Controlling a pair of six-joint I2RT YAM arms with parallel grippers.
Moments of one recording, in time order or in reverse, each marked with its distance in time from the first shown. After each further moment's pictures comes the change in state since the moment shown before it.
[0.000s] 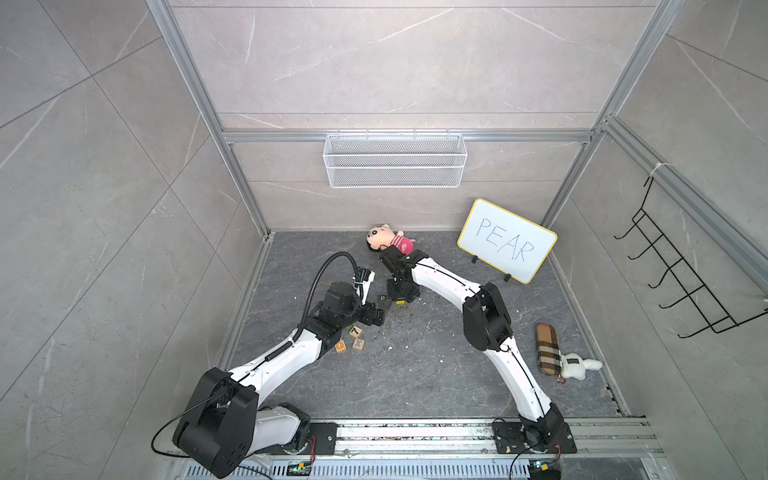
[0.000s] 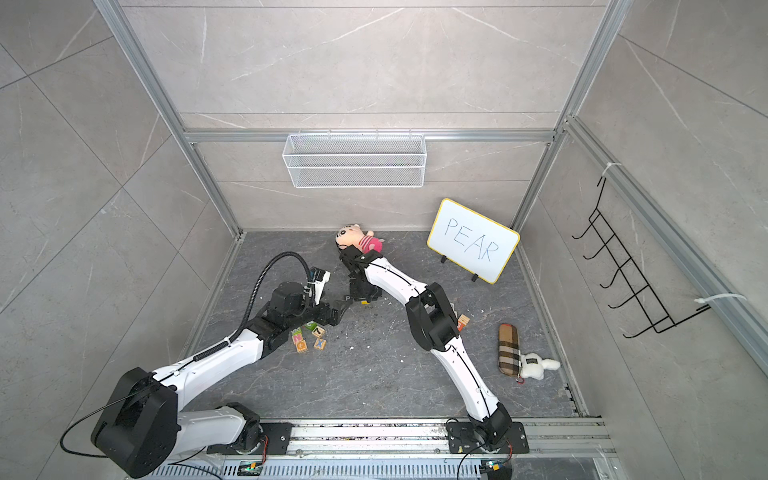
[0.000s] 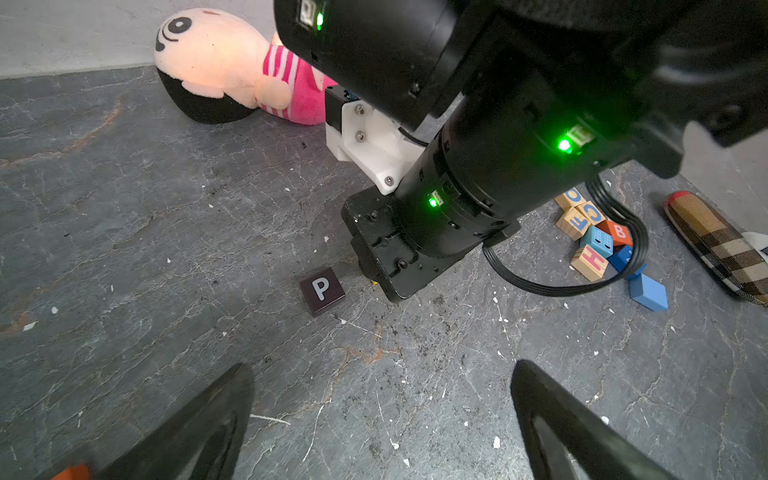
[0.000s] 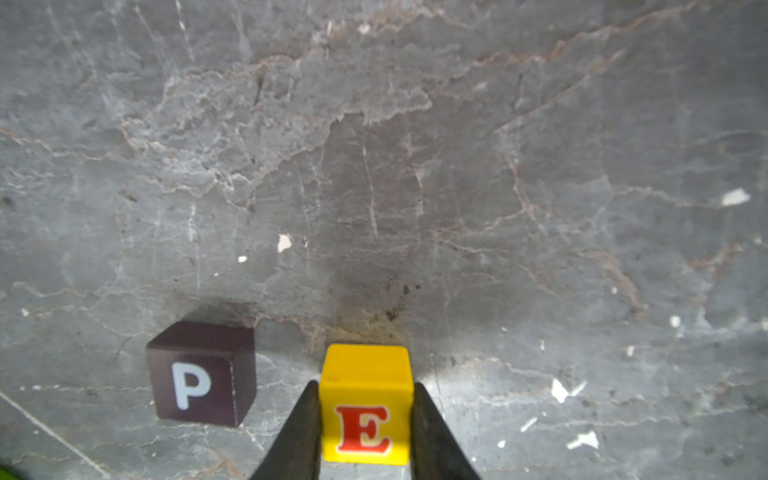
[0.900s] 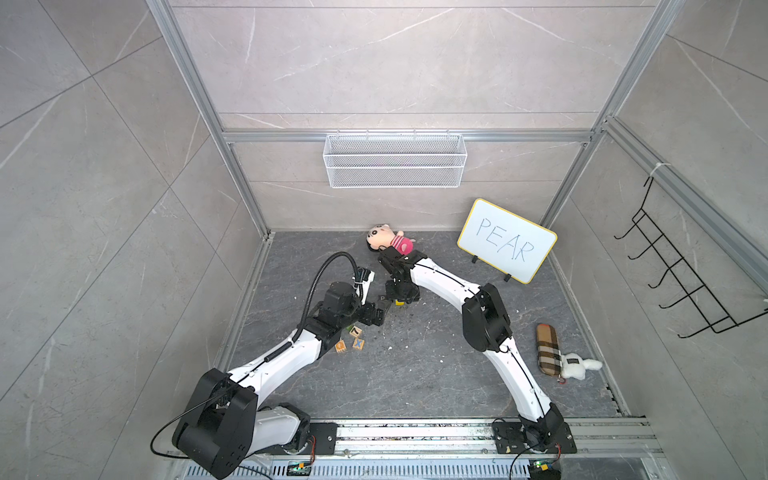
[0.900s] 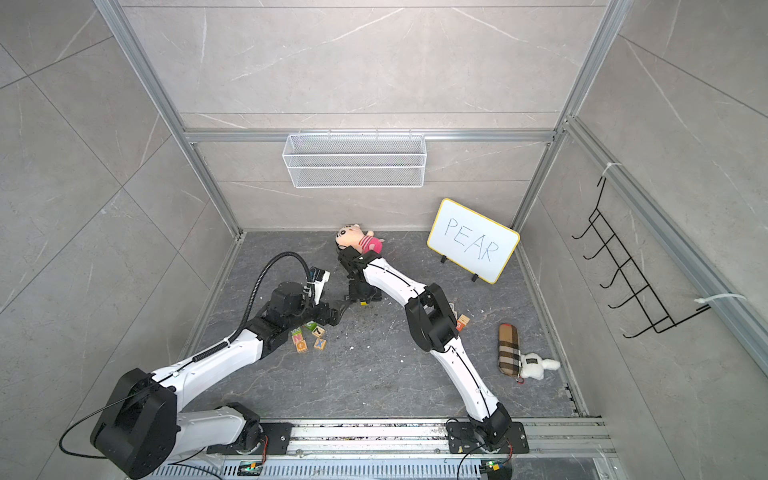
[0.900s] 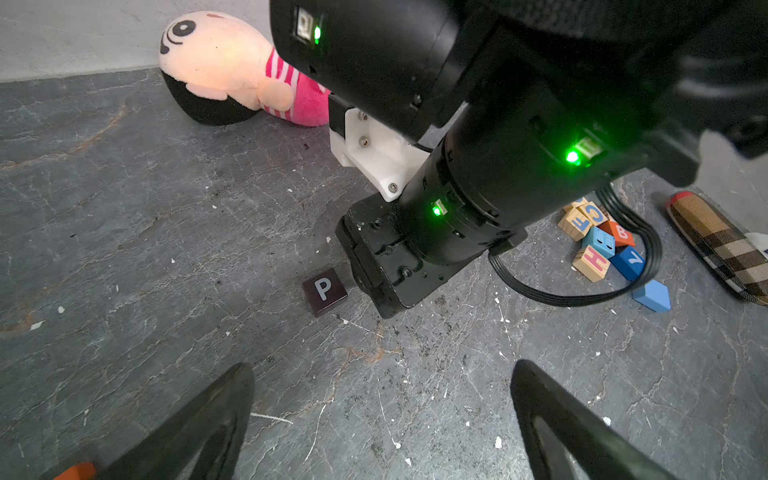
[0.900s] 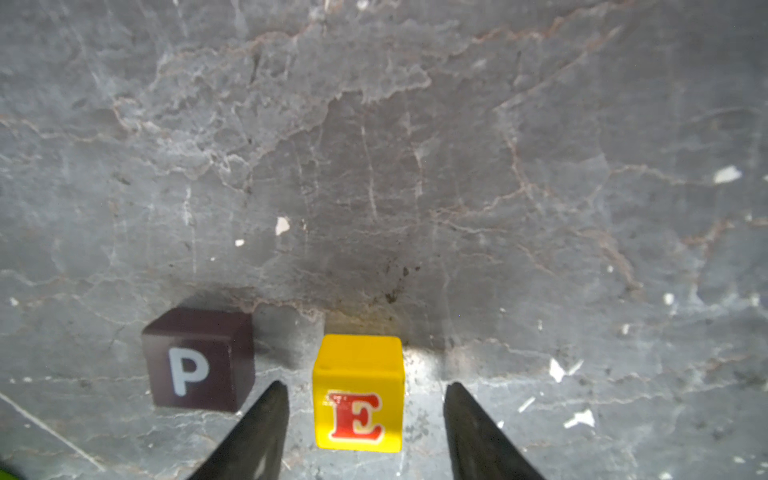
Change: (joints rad) left arm 0.000 -0.008 0.000 -0.005 -0.006 0.003; right arm 0.009 0.000 0.010 -0.027 0.014 0.006
